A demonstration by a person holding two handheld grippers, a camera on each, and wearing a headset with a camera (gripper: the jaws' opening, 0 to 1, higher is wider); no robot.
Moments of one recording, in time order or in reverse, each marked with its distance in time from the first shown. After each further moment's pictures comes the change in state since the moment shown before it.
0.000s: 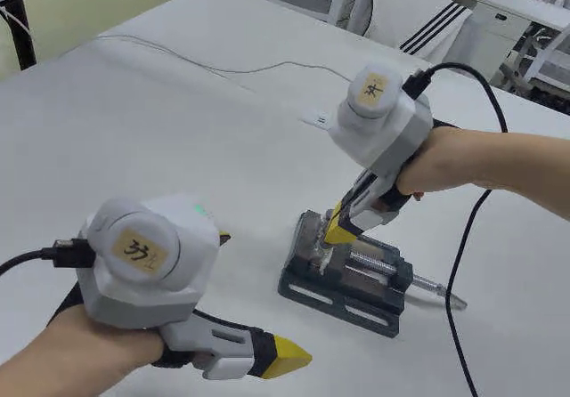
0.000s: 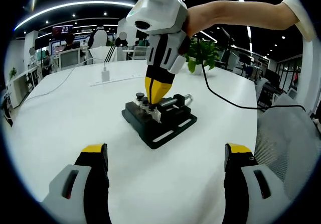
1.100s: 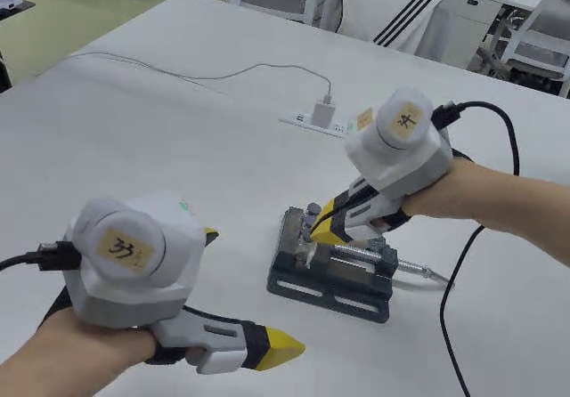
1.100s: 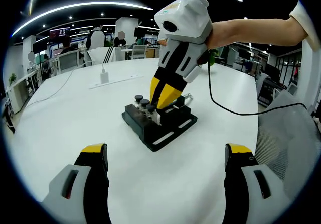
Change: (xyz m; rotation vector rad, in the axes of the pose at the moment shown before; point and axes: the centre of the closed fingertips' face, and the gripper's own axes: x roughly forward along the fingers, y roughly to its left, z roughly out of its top) left arm 0.000 0.002 0.004 0.030 0.019 0.009; right arm -0.004 0.011 -0.002 -0.039 -0.251 -0.110
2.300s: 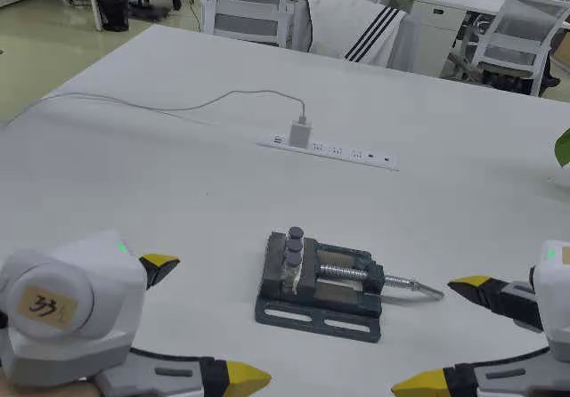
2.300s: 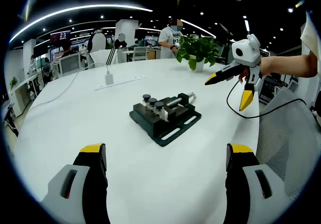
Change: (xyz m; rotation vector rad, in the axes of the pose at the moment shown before) left arm -0.014 0.011 -0.005 0.024 -0.003 0.012; right arm -0.072 0.054 -0.113 0.488 -0.289 -0.264
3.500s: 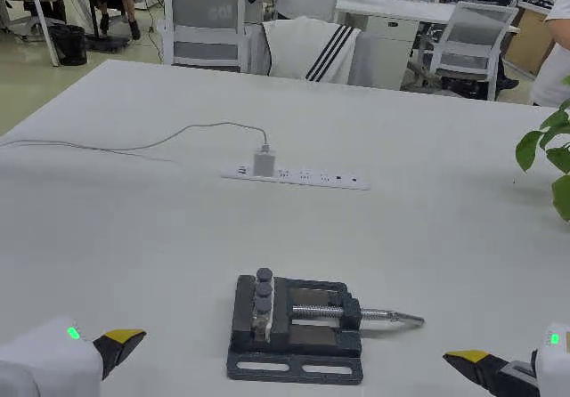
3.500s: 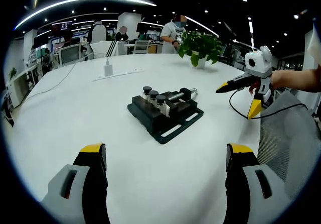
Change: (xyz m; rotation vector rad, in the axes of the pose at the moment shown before) left arm 0.014 0.006 -0.010 -0.061 0.036 -0.009; right arm 0.003 0.011 -0.027 0.164 -0.057 -0.044
